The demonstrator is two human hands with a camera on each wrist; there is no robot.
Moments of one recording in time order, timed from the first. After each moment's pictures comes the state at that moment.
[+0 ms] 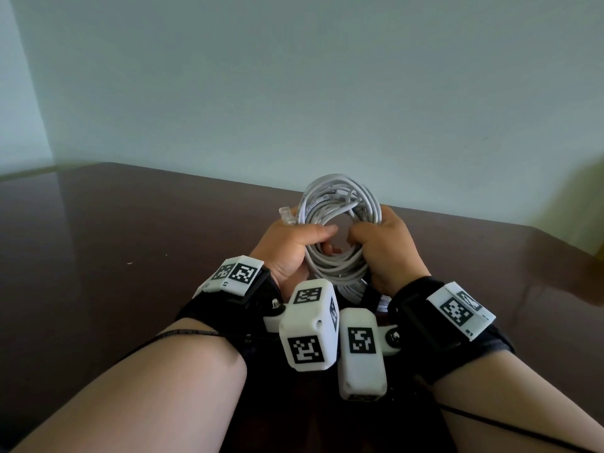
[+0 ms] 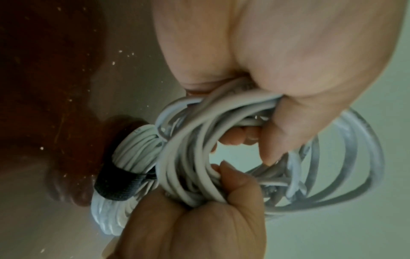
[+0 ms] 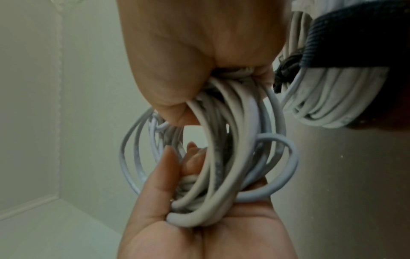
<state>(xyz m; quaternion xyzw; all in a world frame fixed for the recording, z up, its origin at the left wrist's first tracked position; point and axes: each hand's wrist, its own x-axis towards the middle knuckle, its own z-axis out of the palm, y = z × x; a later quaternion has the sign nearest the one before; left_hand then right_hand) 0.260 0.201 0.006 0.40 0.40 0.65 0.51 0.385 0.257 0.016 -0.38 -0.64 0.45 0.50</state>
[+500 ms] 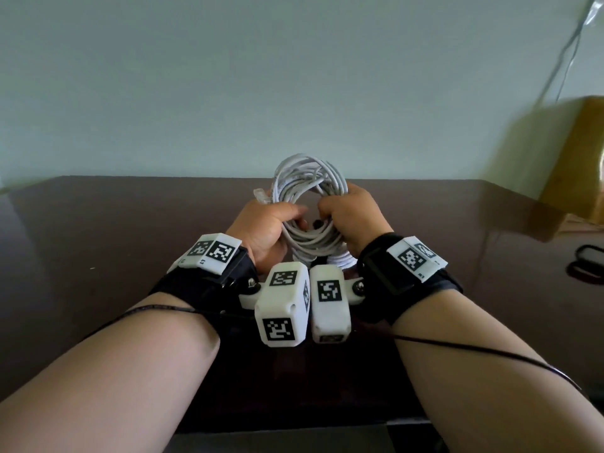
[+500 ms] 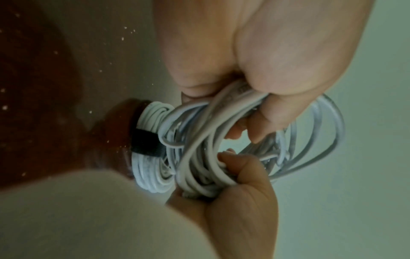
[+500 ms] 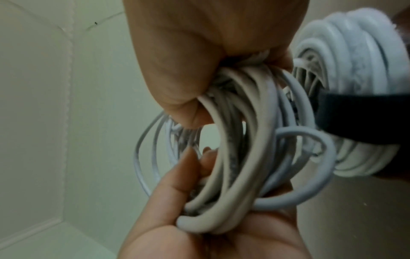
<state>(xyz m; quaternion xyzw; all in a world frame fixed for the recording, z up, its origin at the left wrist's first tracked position) 0.307 0.187 0.030 0.35 0.42 0.63 0.55 0.422 0.244 0.028 -0.43 -0.62 0.43 0.49</state>
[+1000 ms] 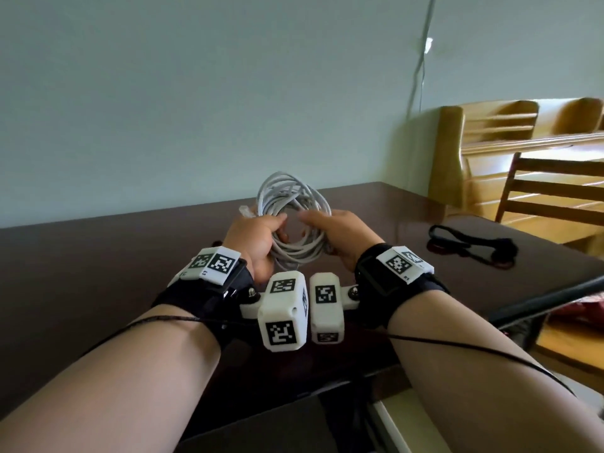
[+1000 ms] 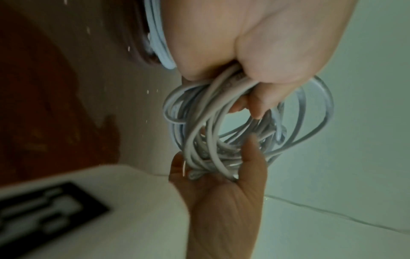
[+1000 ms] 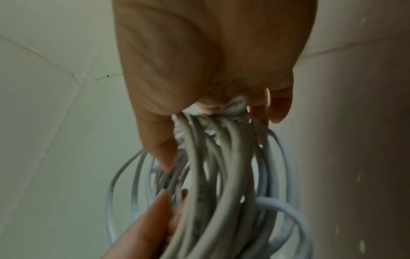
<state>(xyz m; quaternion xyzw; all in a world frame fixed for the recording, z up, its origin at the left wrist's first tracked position) 0.441 0.205 0.039 0.36 0.46 0.58 0.57 0.572 0.235 0.025 -0.49 -0.59 0.44 0.48</state>
